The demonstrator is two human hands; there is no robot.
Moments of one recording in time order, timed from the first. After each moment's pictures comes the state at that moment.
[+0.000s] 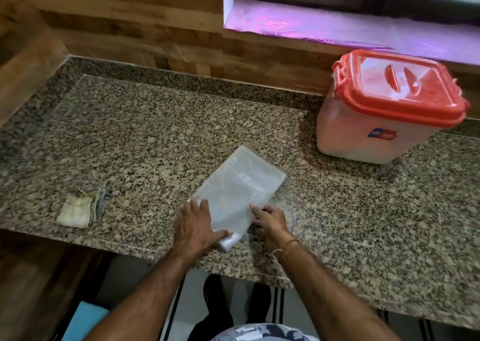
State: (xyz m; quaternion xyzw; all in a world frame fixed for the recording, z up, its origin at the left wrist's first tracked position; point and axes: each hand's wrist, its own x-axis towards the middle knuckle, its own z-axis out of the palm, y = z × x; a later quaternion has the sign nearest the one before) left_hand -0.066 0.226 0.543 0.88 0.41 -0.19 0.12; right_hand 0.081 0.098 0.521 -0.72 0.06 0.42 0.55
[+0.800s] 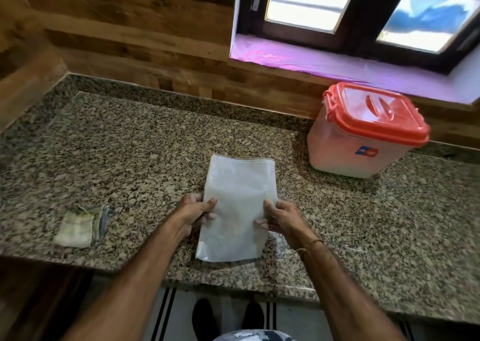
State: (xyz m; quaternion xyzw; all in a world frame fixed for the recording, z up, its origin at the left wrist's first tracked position) left_hand -0.068 0.305 0.581 0.52 0.44 0.01 0.73; right_hand 0.087 0.096 0.597 -0.69 -0.05 0.44 0.57
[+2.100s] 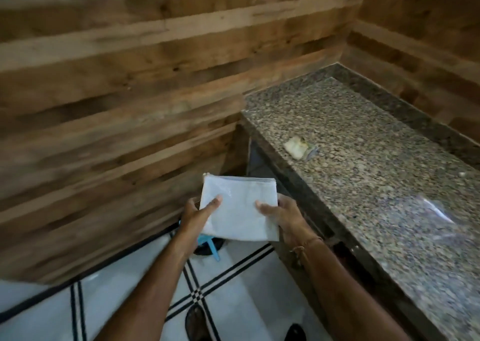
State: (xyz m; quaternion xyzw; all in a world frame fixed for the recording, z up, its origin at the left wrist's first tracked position) left_hand -0.544 0.110 0.593 0.28 0.63 0.46 0.56; right_hand -0.316 0.132 0.611 -0.56 -0.39 0.64 0.35
